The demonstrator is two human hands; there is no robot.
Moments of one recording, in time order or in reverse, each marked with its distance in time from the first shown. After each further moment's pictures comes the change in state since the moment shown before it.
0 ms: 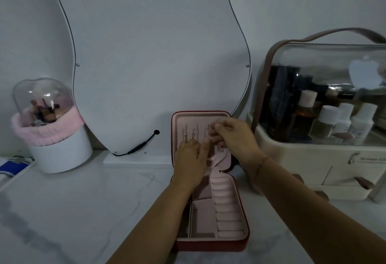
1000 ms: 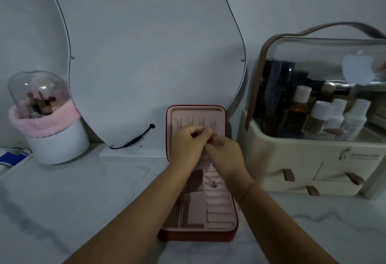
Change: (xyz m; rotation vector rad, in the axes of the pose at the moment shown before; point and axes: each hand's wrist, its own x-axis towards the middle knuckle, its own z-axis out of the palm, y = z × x) left_hand 0.006 0.041 -0.011 -0.336 0.041 -0.209; right_hand -0.033 0.034 0.018 -0.048 0.045 0.066
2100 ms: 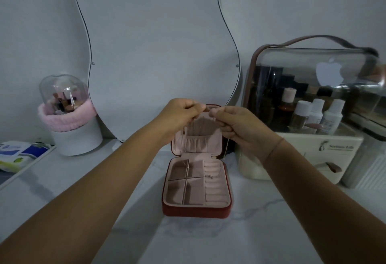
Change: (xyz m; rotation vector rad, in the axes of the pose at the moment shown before) left_hand 0.005 0.075 -0.058 -0.014 -0.303 -0.046; right_hand 0.003 -0.064 -0.059 0.372 -0.349 0.025
